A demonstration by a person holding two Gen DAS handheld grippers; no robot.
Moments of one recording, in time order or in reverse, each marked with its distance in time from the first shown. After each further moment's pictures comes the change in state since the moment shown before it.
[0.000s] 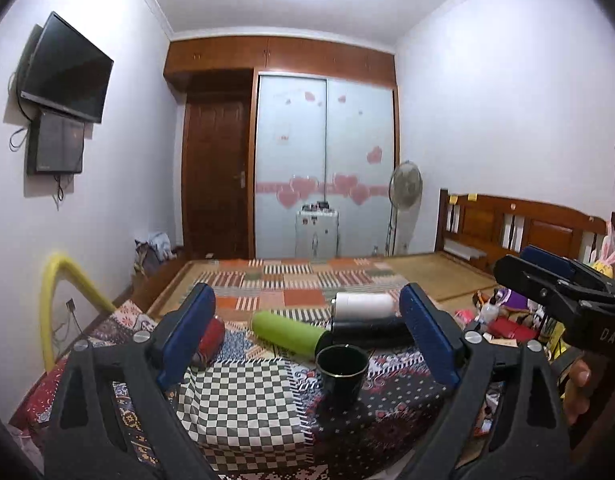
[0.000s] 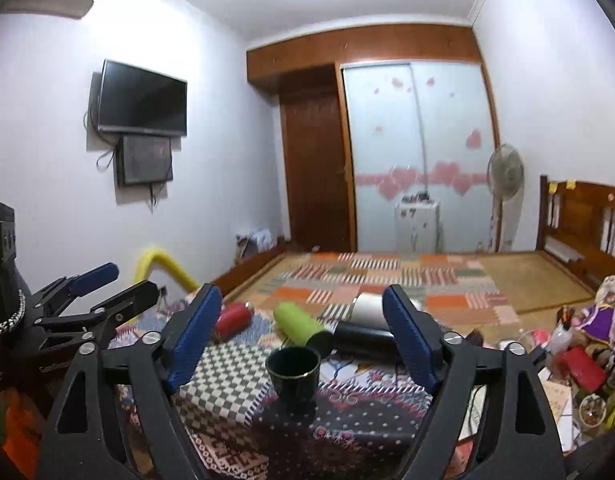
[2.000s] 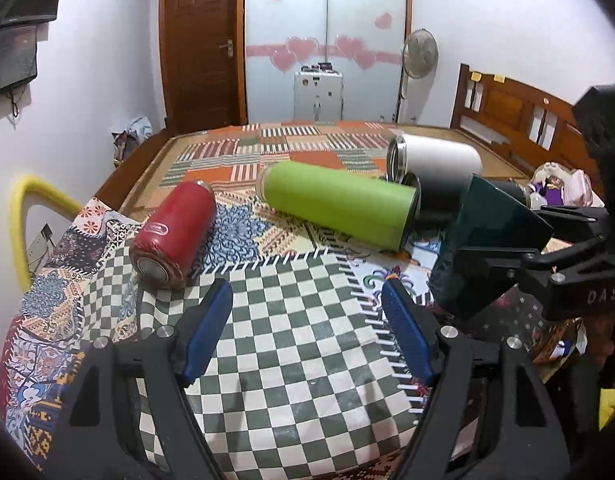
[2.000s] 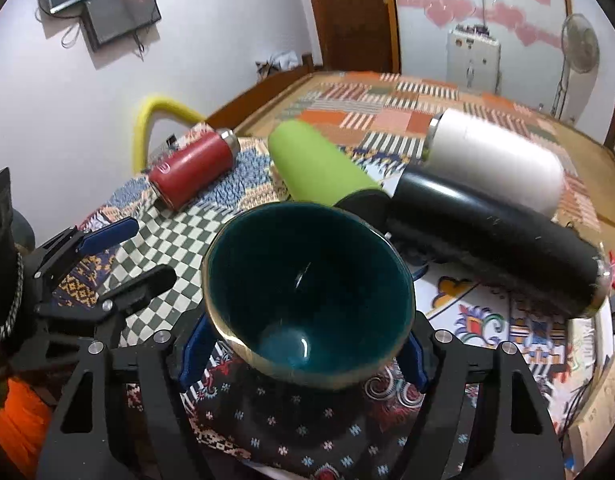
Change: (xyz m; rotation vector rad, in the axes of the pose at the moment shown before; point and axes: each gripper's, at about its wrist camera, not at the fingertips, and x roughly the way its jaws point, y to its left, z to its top) left arm 0.210 0.078 -0.118 0.018 0.511 -0.036; right arm 0.238 -0.021 -0.095 0.006 0.678 0.161
